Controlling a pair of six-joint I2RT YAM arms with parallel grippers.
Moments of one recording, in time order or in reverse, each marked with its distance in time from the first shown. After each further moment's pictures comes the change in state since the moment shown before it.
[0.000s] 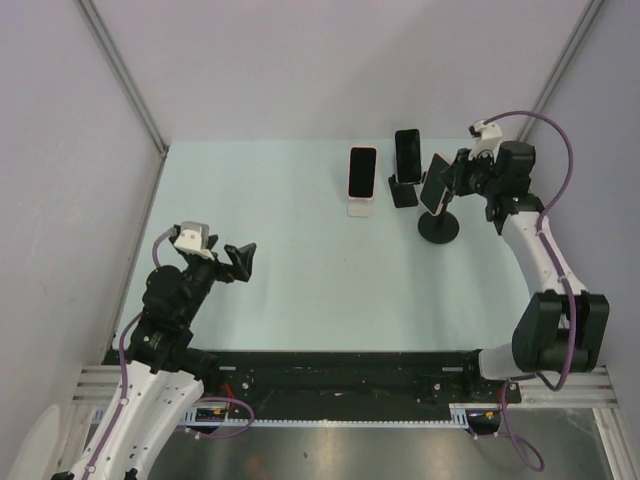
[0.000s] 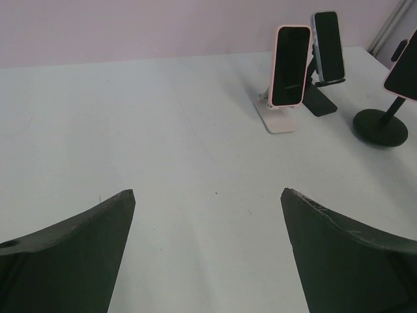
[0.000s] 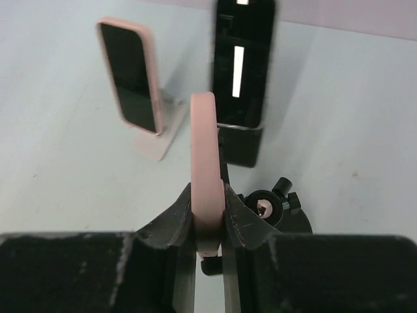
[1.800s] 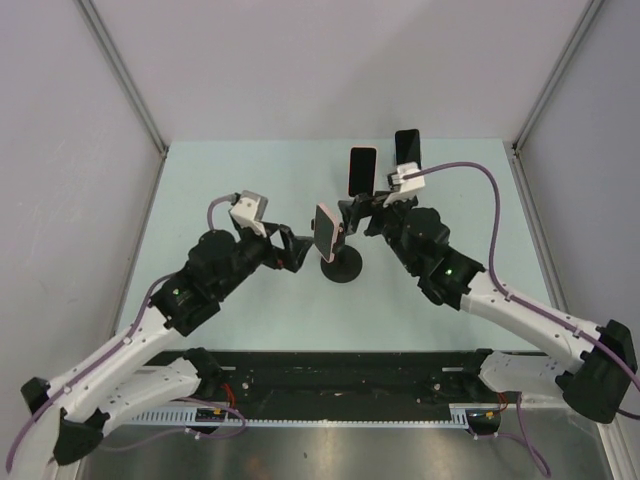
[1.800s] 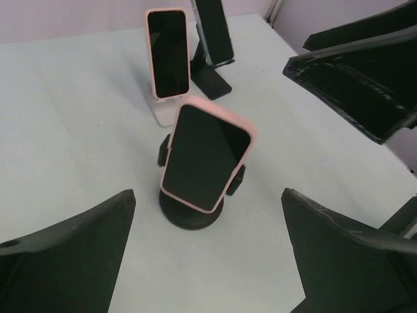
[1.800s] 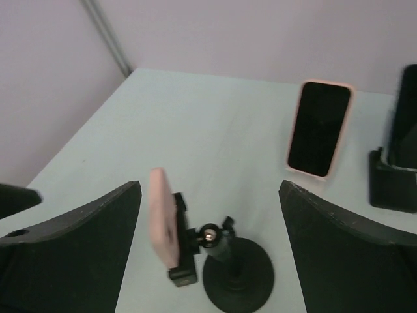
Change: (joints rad) left arm -0.391 0.368 0.255 0.017 -0.103 -0.160; right arm 0.969 -0.320 -0.267 0.330 0.883 0.232
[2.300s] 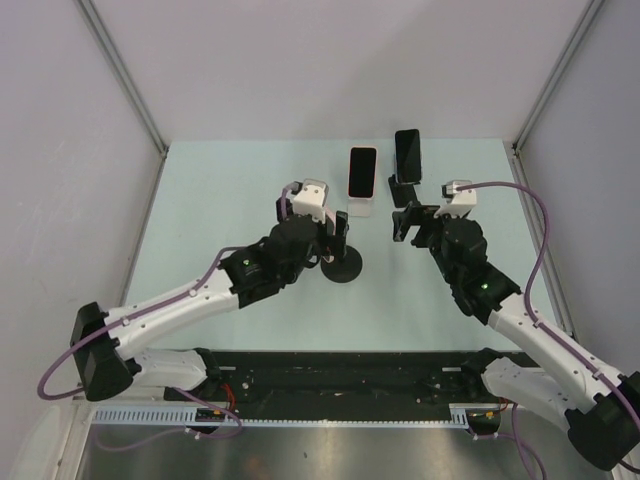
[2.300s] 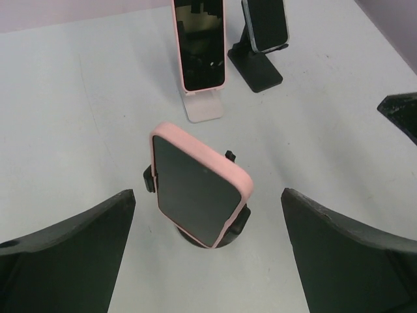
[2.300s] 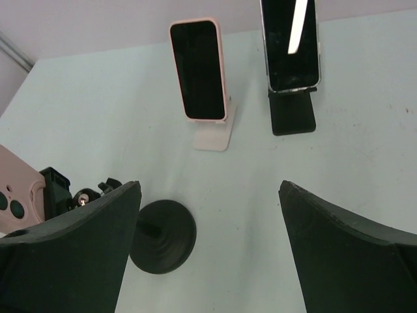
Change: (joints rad) left arm -0.272 0.435 0.247 0.018 -0.460 -0.022; right arm -0.292 -0.246 -0.210 -0.187 -0.014 0.104
